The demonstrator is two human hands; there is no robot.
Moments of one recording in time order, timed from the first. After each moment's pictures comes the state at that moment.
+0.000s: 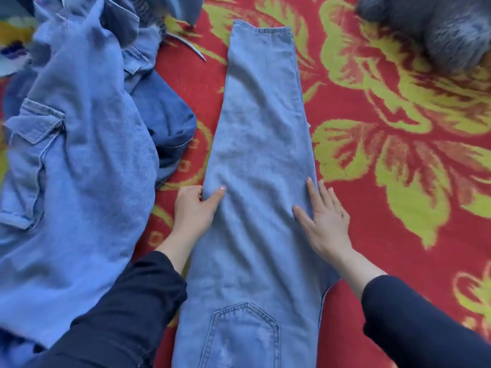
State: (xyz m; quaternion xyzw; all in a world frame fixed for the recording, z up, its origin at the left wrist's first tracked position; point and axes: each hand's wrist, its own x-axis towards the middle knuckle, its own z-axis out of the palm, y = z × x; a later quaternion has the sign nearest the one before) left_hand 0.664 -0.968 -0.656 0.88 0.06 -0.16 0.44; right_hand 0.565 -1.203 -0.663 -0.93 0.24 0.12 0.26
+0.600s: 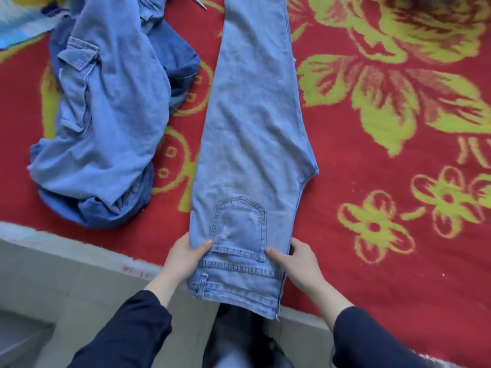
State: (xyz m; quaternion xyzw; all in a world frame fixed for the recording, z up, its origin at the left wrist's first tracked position) left_hand 0.403 -0.865 -0.639 0.81 0.15 -0.37 0.44; right_hand 0.320 -1.107 -0.639 -0.73 0.35 0.22 0.54
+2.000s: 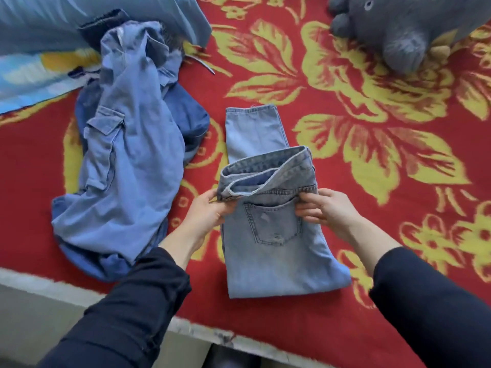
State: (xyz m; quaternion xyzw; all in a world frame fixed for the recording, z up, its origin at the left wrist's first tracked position) left_hand 0.568 -0.947 -0.523 0.70 0.16 -0.35 0.60; right_hand 0.504 -1.190 -0.525 -0.61 0.42 0.16 0.66
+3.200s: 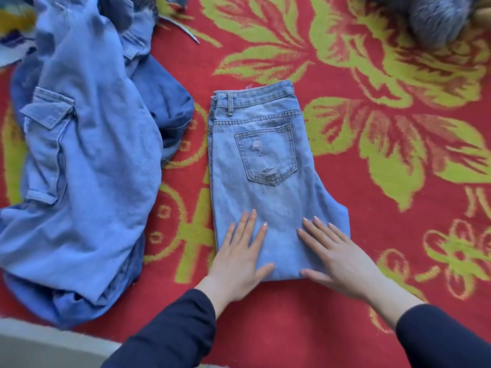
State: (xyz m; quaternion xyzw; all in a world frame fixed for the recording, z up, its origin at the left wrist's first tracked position) left_hand 0.518 -0.977 -0.642 0.89 -0.35 -0.29 0.08; right_hand 0.443 -1.211 -0.614 -0.96 -0.09 0.24 0.04
